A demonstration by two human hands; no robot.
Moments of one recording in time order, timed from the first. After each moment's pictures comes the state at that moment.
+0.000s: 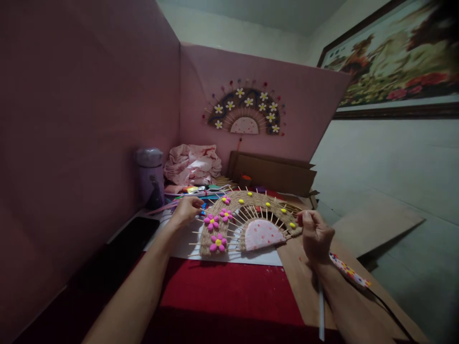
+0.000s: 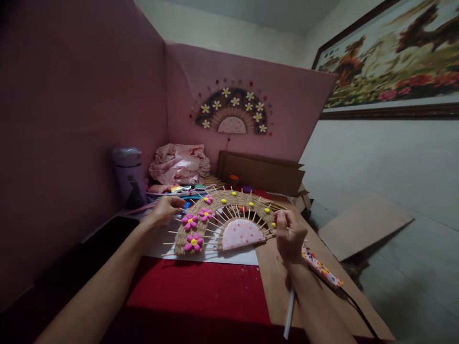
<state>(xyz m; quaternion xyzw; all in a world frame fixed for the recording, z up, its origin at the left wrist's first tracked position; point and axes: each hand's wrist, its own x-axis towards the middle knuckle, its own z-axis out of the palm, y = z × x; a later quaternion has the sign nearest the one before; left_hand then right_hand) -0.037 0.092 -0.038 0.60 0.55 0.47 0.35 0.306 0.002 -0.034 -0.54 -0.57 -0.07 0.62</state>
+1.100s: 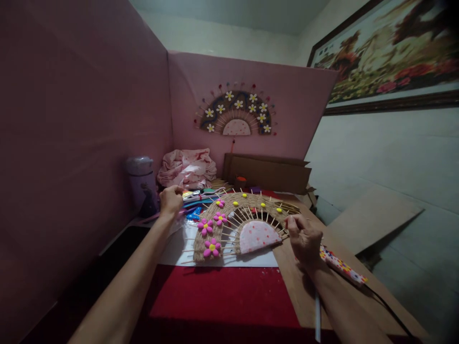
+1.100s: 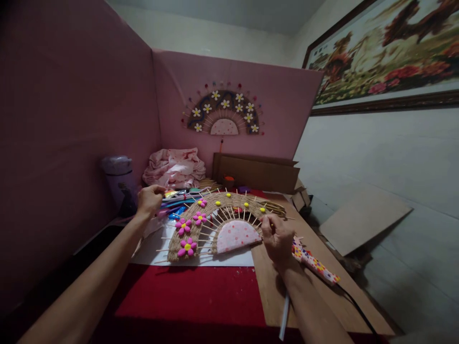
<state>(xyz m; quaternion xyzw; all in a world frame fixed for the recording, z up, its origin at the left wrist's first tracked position) -0.052 0.111 -0.004 0.55 0.64 0.53 0.12 0.301 -0.005 -0.042 -0.51 -0.64 -0.16 0.55</state>
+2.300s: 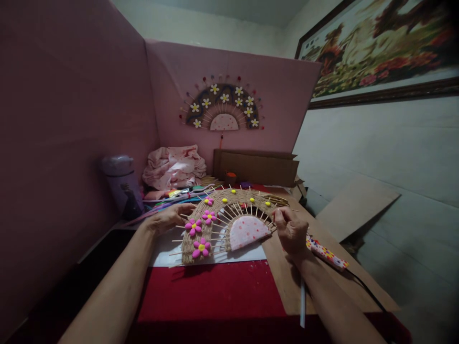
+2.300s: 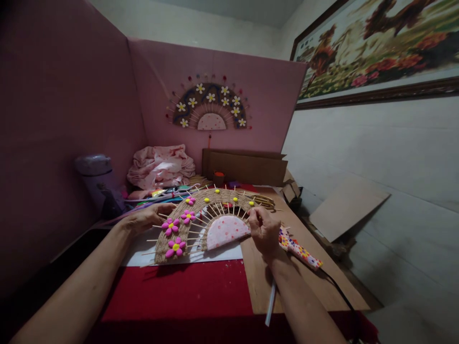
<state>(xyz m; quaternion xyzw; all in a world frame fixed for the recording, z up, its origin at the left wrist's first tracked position) -0.038 0.085 -0.022 0.62 0.35 0.28 0.64 0.301 -0.006 -0.039 -0.51 -0.64 -0.14 0.55</state>
